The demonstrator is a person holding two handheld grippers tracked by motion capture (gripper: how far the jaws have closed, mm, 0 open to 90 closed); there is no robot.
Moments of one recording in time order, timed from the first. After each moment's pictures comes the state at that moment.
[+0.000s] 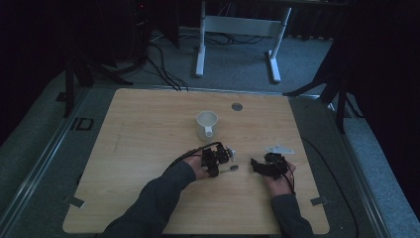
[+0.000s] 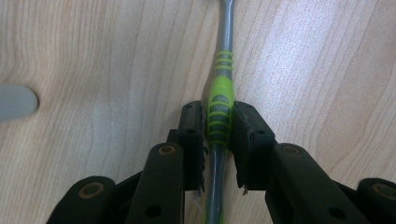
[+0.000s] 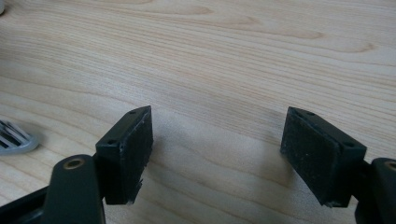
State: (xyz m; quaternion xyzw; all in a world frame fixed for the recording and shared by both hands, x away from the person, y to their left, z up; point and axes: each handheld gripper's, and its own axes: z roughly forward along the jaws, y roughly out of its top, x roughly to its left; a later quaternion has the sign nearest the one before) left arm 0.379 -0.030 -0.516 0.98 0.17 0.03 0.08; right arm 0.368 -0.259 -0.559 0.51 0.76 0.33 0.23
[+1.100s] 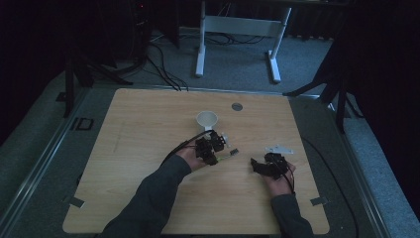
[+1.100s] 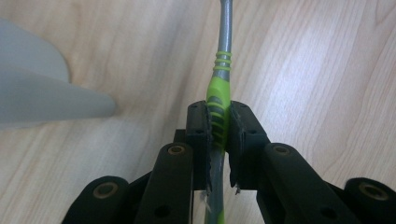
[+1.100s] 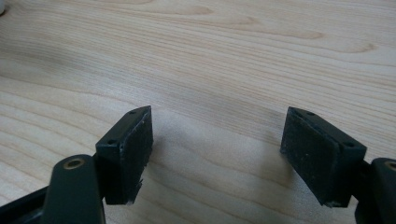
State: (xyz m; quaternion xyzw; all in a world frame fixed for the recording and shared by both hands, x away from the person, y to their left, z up) left arm 0.390 -0.004 -0.476 0.96 0.20 0.05 0.17; right arm 0.368 -0.259 -0.559 0.51 0.76 0.33 0.23
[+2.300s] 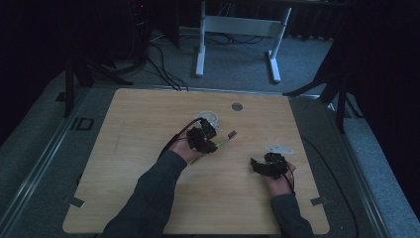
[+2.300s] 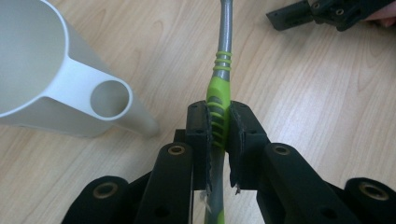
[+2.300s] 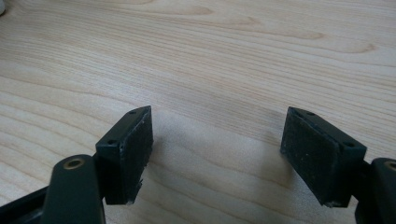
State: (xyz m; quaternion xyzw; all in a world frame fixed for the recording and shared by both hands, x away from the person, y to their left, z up) left arm 0.398 0.022 -0.451 0.93 0.25 0.08 0.27; right arm 0.368 -0.259 -0.559 0.51 0.76 0.33 0.23
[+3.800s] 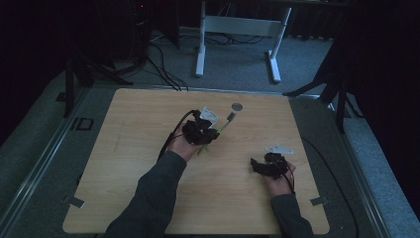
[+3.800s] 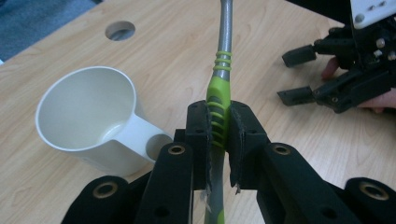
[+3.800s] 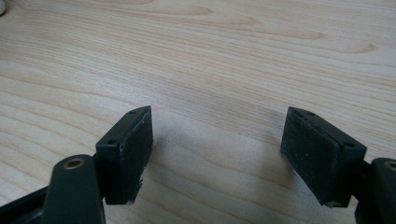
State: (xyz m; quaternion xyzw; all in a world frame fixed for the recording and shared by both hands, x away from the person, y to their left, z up) left arm 0.397 0.037 -0.430 0.87 0.30 0.13 0.38; right arm 0.368 -0.259 -0.559 0.51 0.76 0.33 0.23
